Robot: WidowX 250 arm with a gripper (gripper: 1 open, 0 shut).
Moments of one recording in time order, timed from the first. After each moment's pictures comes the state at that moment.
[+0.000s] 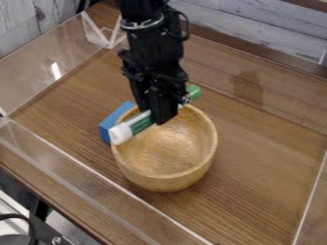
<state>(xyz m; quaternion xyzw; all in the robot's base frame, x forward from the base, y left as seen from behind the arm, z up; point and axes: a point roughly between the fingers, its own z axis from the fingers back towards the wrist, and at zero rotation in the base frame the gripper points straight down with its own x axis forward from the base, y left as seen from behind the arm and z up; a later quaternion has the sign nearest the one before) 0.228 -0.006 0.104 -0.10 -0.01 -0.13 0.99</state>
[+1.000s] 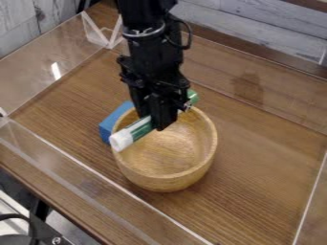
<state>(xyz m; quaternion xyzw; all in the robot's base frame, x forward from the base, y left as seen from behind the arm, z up) 0.226 -0.006 0.098 -0.09 -0.01 -0.11 0.99</state>
